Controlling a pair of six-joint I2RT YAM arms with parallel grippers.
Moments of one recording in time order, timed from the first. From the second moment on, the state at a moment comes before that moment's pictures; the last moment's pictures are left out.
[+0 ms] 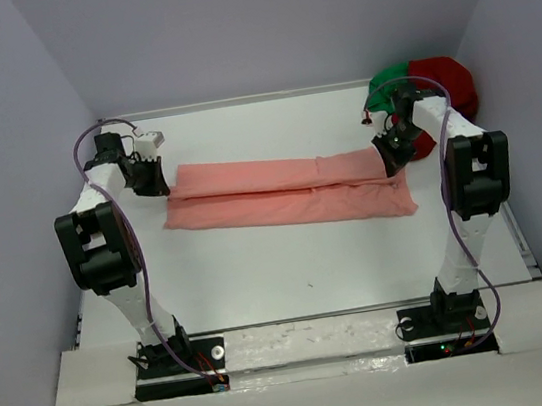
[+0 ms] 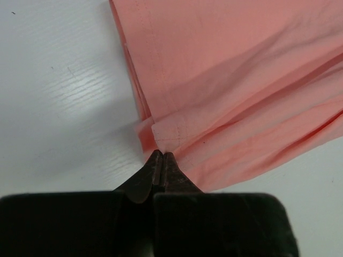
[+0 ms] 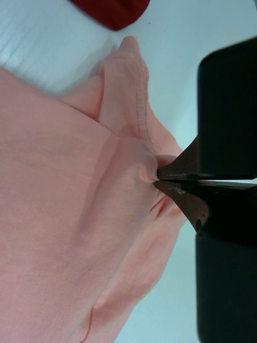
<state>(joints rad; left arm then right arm) 0.18 1.85 1.39 -0.63 0.50 0.39 -0.01 2.02 1.64 -1.06 -0.26 -0.49</state>
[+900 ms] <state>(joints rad) 0.05 1.85 1.32 -0.59 0.23 0.35 -0.01 2.09 1.65 -1.17 -0.27 -0.54</state>
